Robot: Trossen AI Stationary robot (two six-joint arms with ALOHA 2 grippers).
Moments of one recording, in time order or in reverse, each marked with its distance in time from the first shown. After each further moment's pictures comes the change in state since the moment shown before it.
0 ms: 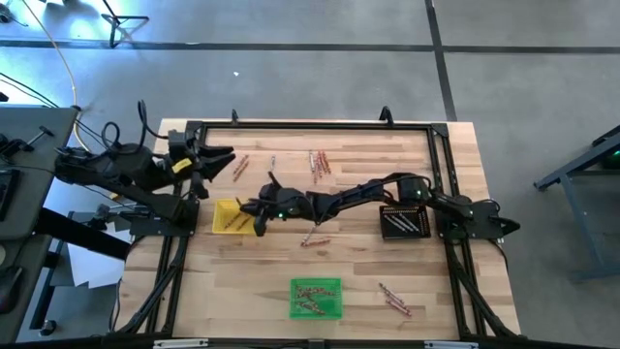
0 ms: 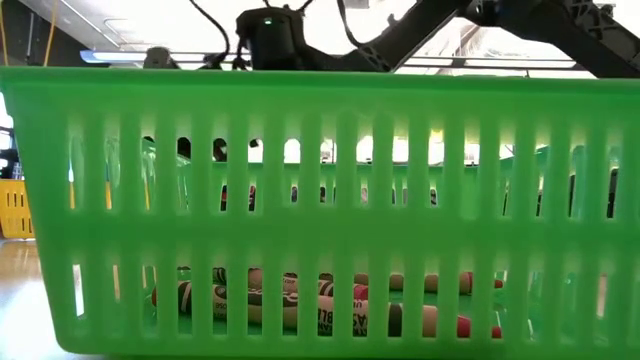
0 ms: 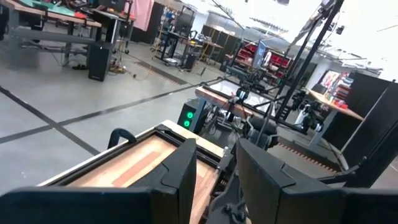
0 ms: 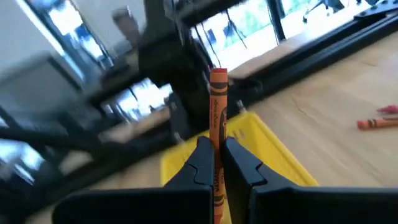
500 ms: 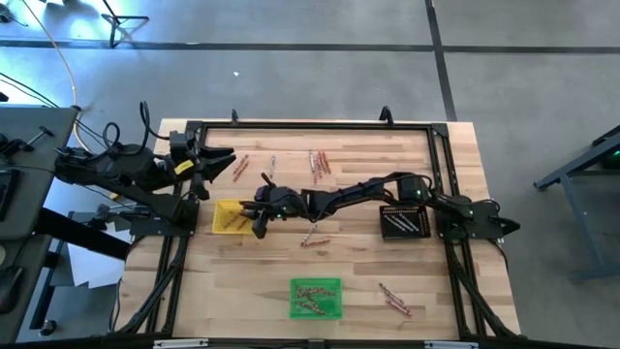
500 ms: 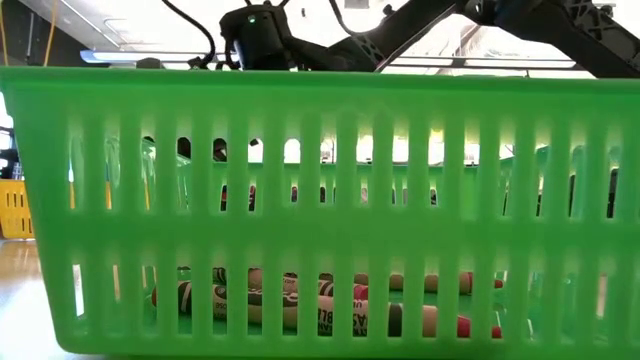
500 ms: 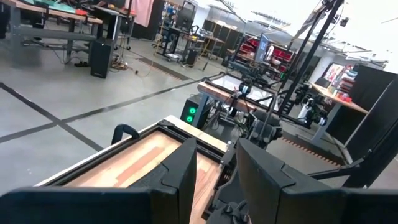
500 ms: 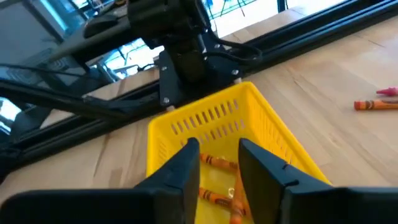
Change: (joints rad) left arm -0.001 -0.002 0.000 -0.030 0.000 0.000; right arm 0.000 0.000 0.075 -0.219 -0.048 -0.077
